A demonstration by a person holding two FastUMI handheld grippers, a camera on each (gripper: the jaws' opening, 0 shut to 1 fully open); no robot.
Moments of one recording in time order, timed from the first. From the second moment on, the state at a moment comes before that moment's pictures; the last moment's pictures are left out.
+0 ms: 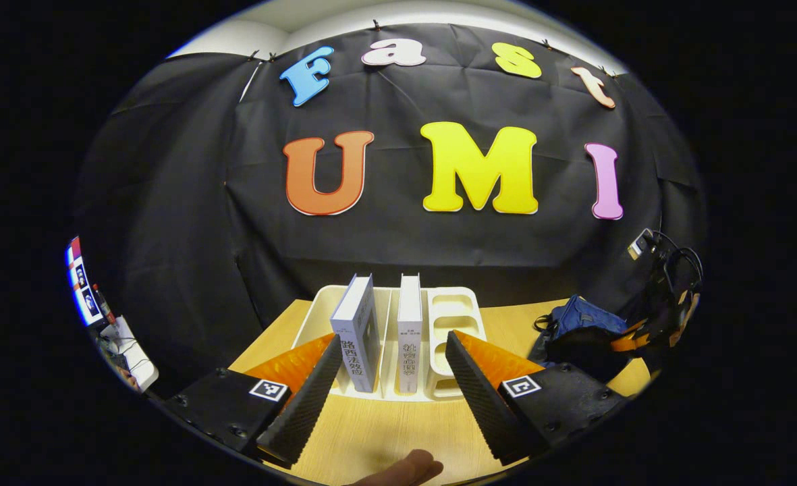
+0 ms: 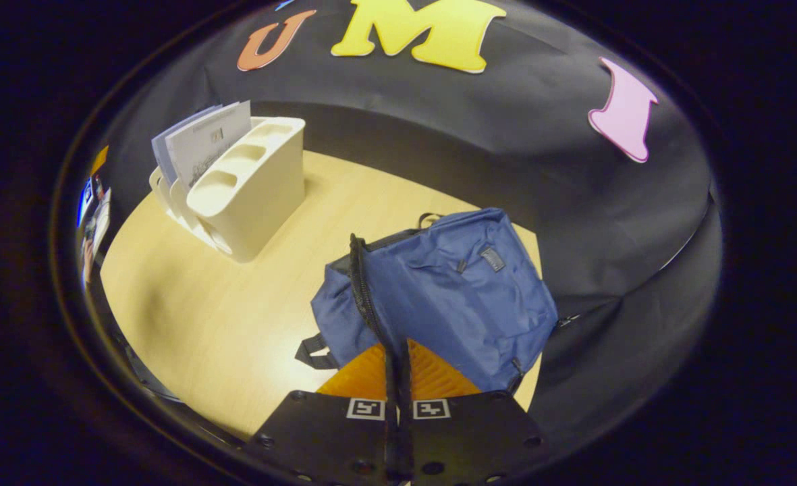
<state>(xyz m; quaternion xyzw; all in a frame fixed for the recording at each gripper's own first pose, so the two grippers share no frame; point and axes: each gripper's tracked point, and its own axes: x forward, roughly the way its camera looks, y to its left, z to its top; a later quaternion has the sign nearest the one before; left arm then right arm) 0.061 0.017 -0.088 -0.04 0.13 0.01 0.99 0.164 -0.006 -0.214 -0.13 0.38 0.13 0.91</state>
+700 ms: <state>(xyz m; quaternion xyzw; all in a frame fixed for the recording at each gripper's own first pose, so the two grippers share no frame) 0.191 0.002 -0.105 -0.06 0.28 -0.05 0.96 0.196 -0.021 -0.145 -0.03 0.35 0.13 0.93</state>
